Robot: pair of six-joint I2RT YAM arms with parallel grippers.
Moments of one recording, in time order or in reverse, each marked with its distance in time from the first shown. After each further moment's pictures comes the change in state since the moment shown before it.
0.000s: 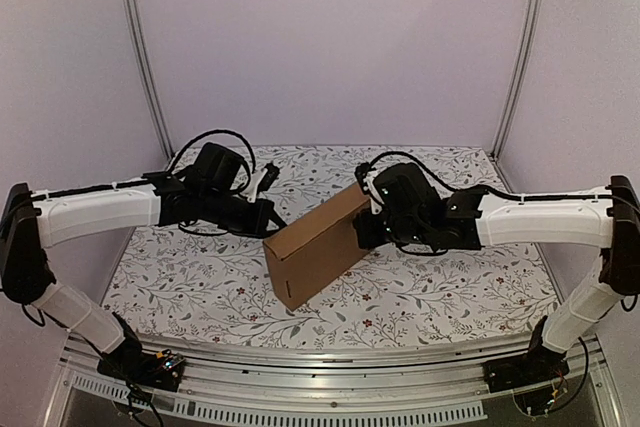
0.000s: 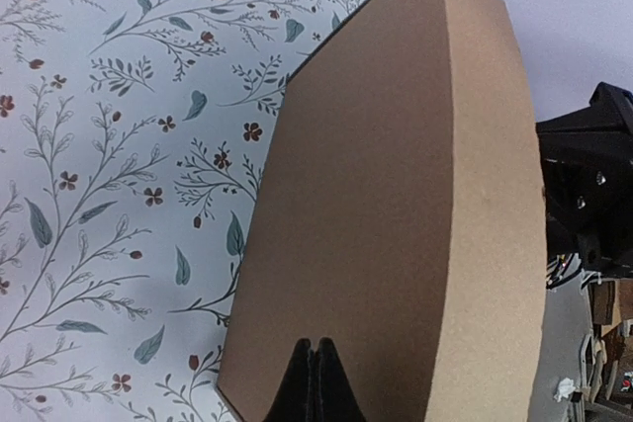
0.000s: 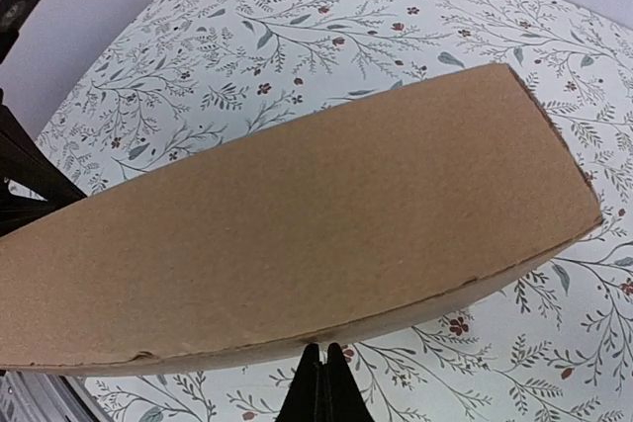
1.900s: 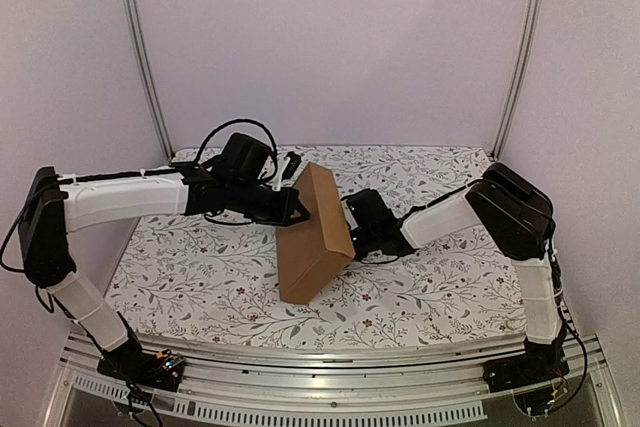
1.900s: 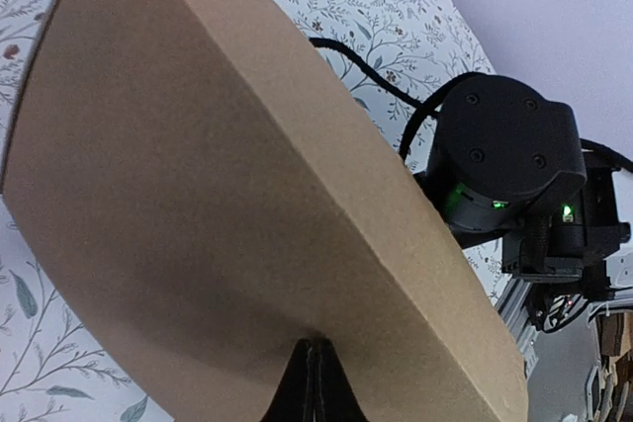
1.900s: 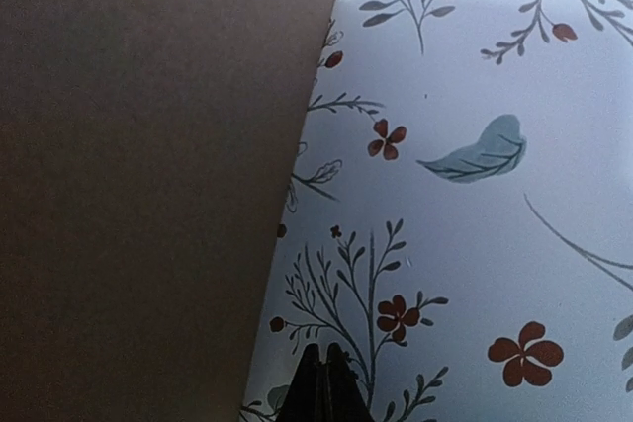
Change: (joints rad) left arm -0.066 0.150 0.155 0.047 -0.092 -0.043; right arm -0.172 0.634 0.175 0.452 -0.614 0.282
